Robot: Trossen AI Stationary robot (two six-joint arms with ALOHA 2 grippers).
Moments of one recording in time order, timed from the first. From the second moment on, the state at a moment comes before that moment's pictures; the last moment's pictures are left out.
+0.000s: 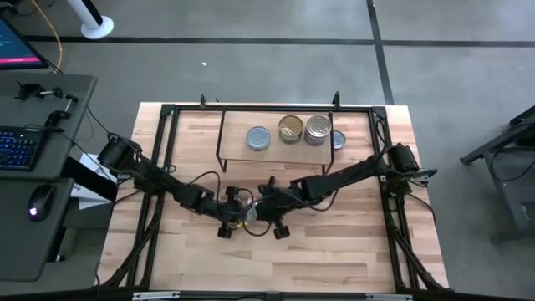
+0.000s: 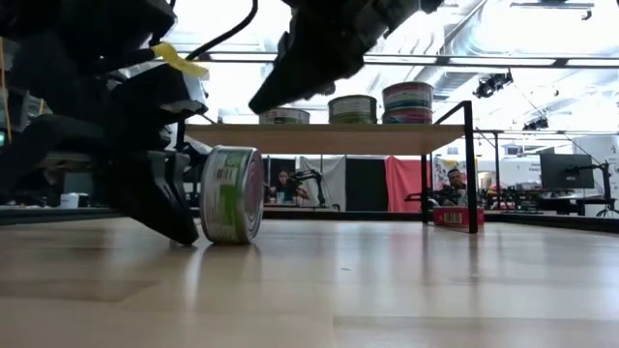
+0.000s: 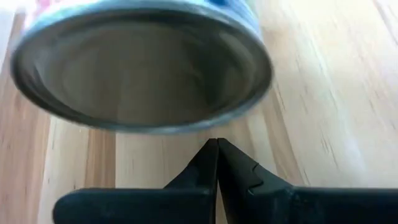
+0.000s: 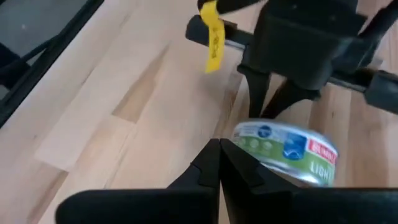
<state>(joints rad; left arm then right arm) -0.40 1.67 0.61 0.16 -0.25 -0.14 0.23 1.94 1.41 -0.26 -0.08 -0.11</state>
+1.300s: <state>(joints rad) -0.69 1.23 0.50 -0.33 -0.64 -0.95 0.15 2.38 2.26 -1.18 0.05 -0.91</state>
